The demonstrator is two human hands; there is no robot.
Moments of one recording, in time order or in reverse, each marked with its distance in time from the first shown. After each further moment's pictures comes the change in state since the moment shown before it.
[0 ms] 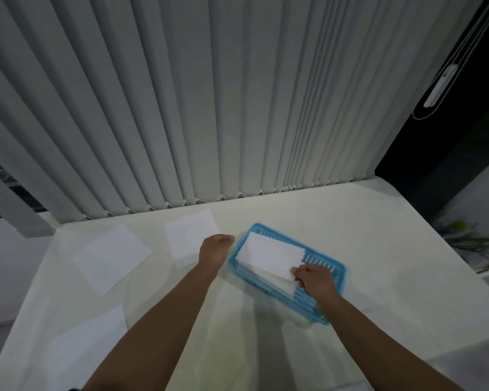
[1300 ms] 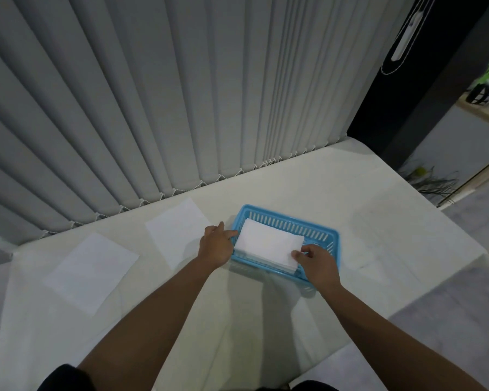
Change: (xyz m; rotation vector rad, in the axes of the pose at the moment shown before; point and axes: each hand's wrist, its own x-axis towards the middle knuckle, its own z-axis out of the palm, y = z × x) left_hand 0.030 -0.018 0.000 0.965 -0.360 0.381; right_hand -0.003 0.028 0.018 -0.315 0.241 -0.019
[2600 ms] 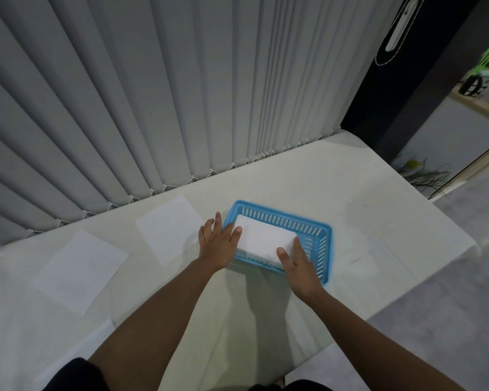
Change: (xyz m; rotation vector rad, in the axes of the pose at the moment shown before) left_hand 0.009 0.011 0.031 0.032 0.085 -0.010; right_hand -0.026 0.004 0.021 0.006 -0.161 -0.078
